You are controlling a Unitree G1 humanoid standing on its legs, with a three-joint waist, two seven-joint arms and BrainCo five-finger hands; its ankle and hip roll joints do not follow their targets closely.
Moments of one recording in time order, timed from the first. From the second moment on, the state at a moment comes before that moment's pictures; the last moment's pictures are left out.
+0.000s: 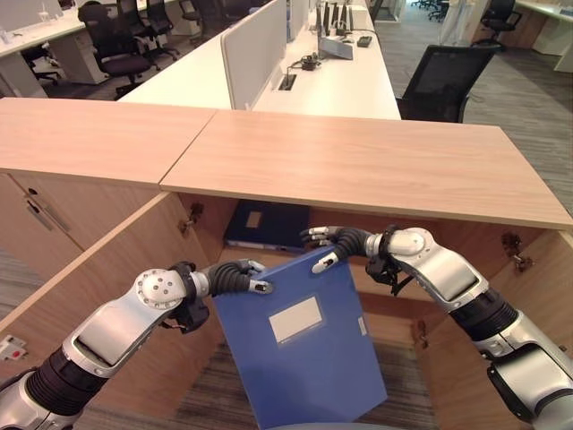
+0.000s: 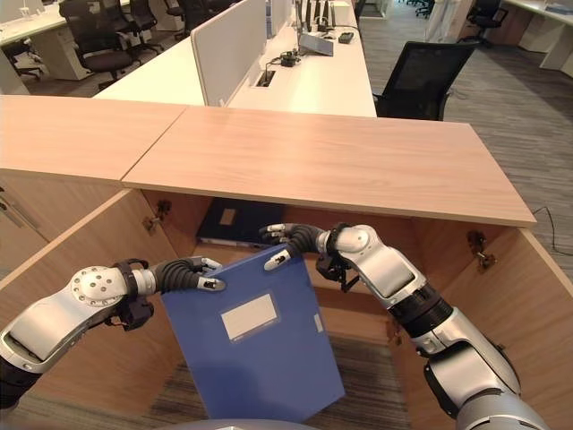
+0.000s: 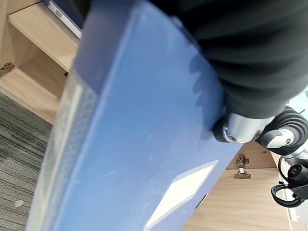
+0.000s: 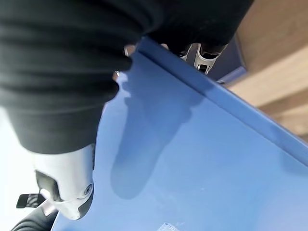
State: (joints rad) left arm -0.21 0.91 -0.36 -0.45 -0.34 0.68 -0.47; right arm -0.61 -0.57 0.52 0.05 0.25 0.60 0.57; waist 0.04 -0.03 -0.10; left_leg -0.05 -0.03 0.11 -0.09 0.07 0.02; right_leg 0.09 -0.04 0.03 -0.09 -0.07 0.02
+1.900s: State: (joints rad) left arm -0.09 0.59 -0.15 -0.04 -0.24 0.62 -0.47; right arm -0.13 -0.17 0.10 0.57 0.15 0.50 0.74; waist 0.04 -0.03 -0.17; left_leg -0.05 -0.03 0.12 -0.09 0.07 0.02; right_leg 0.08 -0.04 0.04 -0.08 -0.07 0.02
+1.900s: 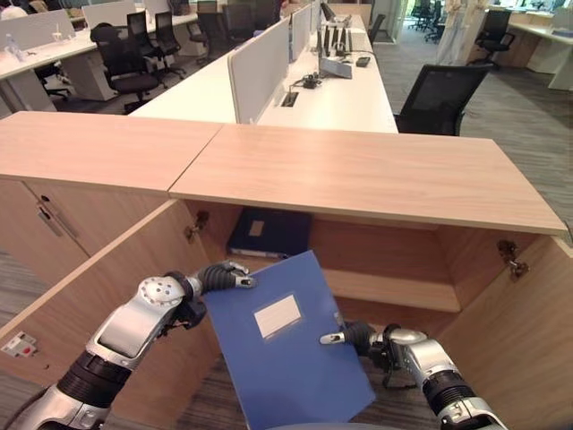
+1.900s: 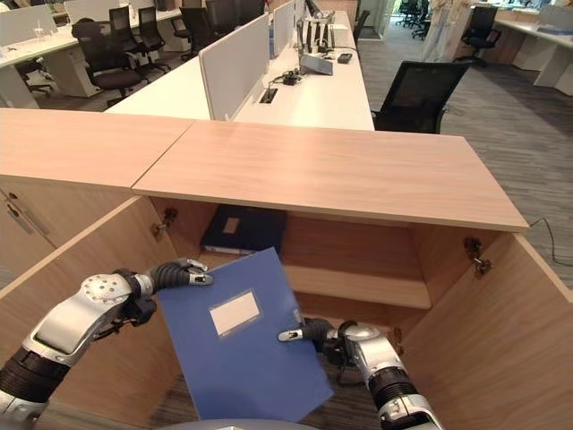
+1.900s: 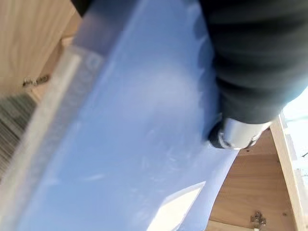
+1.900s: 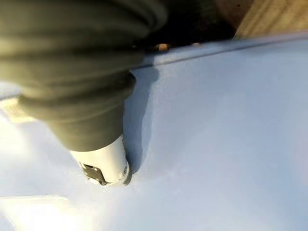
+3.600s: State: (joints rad) left arm 0.04 -0.01 0.43 0.93 -0.73 0.47 0.11; right arm -0.03 -0.12 -0.02 0.88 0.18 0.49 0.40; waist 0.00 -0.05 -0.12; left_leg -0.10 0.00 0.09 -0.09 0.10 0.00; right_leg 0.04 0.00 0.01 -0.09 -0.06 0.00
